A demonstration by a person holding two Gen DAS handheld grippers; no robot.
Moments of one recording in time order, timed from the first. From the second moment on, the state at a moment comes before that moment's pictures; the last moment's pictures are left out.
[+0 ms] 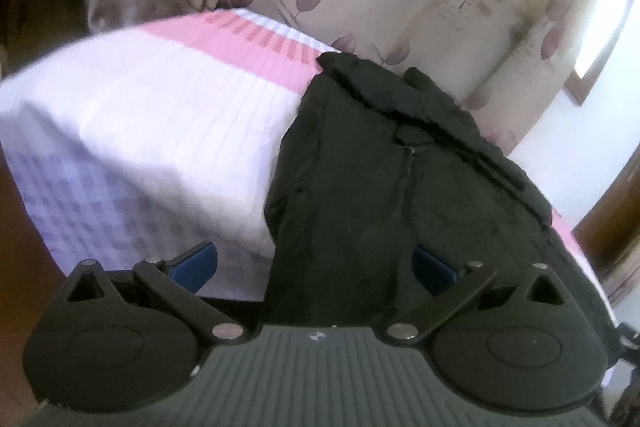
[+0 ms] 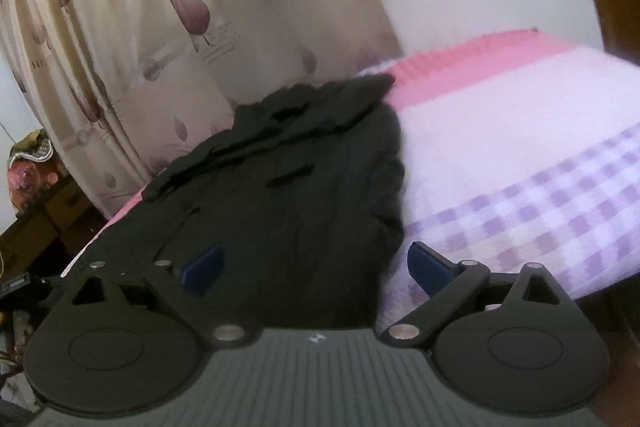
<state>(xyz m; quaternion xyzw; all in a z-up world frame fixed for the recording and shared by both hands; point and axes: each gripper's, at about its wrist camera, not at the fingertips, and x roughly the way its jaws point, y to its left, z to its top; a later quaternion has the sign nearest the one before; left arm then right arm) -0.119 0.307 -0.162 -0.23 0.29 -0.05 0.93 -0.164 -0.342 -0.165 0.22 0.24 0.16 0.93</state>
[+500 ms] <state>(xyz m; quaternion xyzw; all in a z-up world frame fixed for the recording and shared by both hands) -0.123 0.270 -0.141 -0.13 0.28 -0.06 0.95 -0.154 -0.343 -0.175 0.27 0.27 0.18 0.91</state>
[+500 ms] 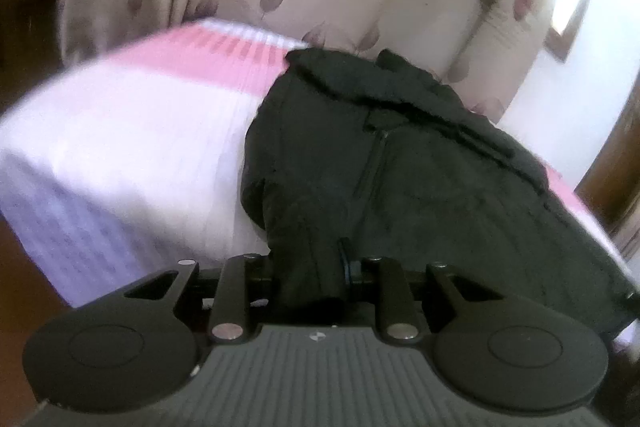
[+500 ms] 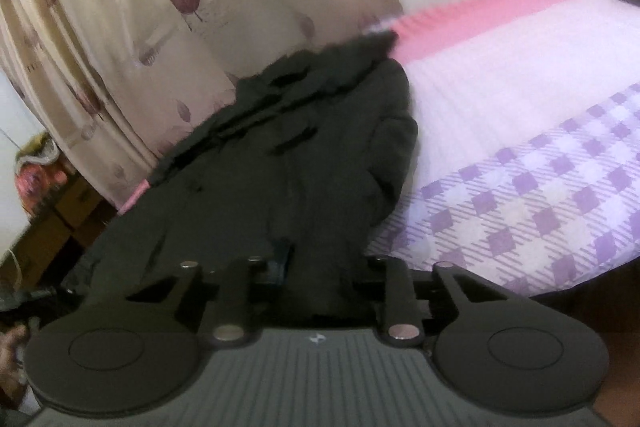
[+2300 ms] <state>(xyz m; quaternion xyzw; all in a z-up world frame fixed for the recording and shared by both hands) -0.103 0.237 -0.156 0.00 0.30 -0.01 0.95 -0.143 -0.323 -0.180 0.26 0.29 0.19 0.90</state>
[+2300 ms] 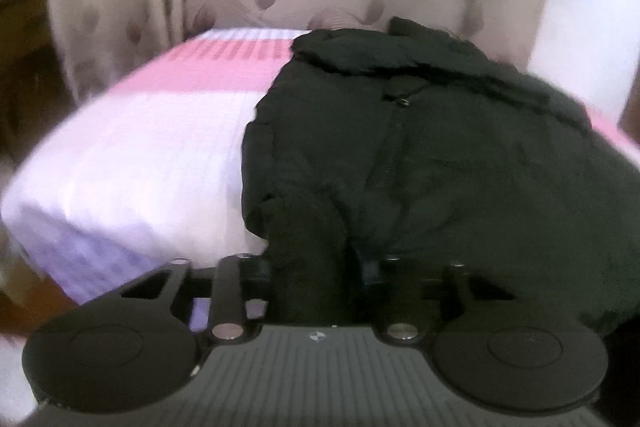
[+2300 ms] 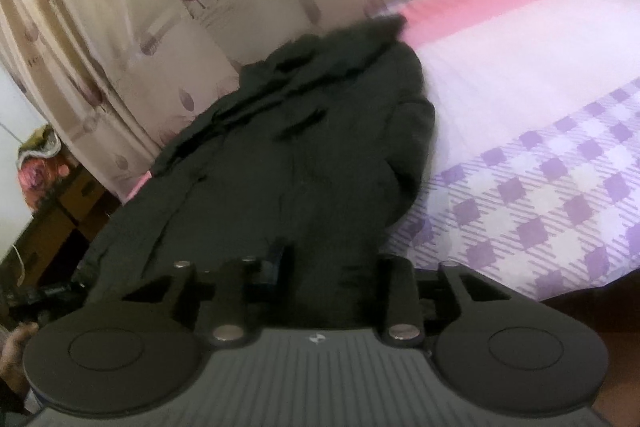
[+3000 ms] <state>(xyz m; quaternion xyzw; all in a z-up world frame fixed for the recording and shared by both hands) -0.103 0.228 -0.162 0.03 0.29 -0.01 0.96 -0.143 -0.335 -0.184 0.28 0.31 0.19 0.89</state>
